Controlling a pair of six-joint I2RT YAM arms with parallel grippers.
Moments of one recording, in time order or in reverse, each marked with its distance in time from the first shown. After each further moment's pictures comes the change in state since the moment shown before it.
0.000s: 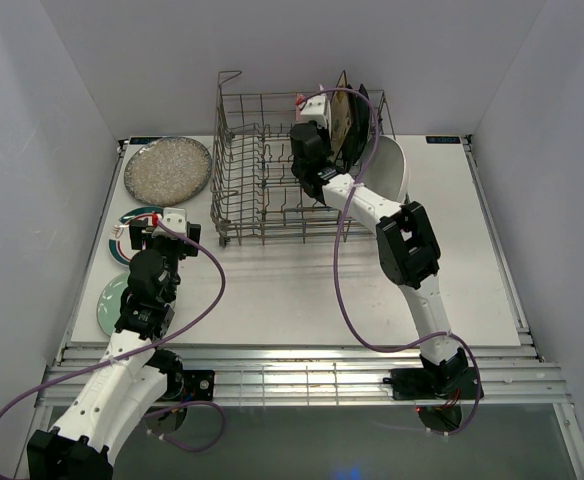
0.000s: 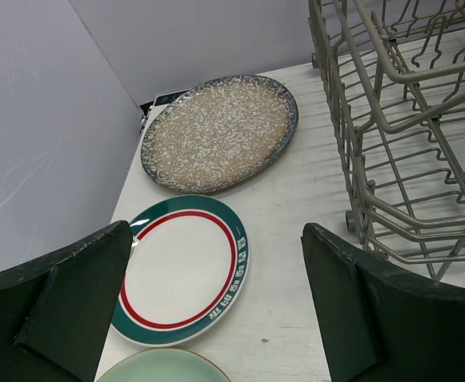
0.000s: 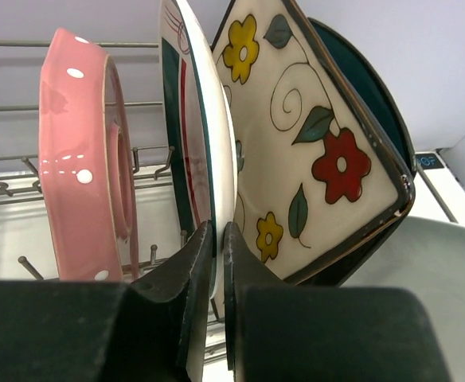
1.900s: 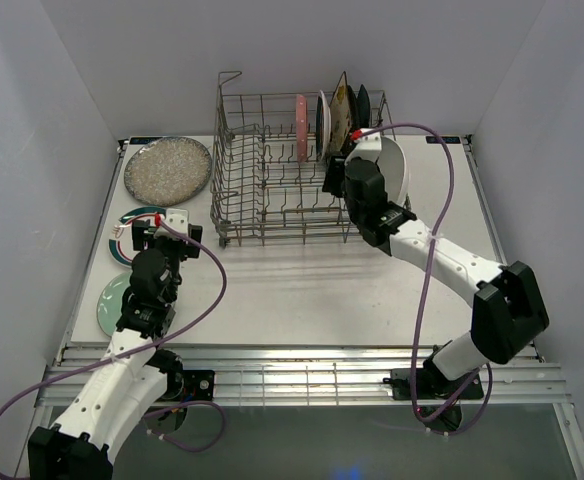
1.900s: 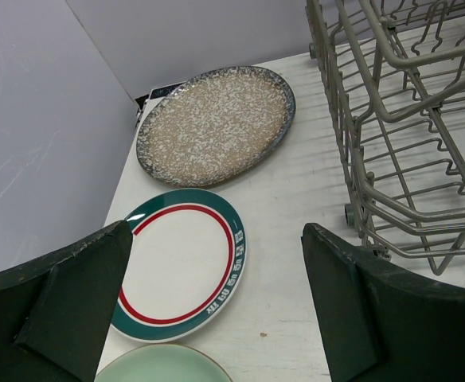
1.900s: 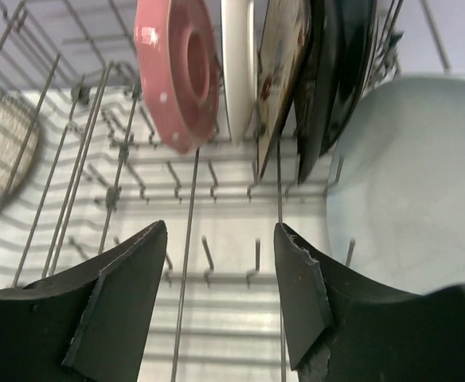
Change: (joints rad) left arm 0.000 0.008 -0.011 0.000 0.006 0.000; right arm 0.013 -0.728 -0.736 -0.088 -0.359 0.347
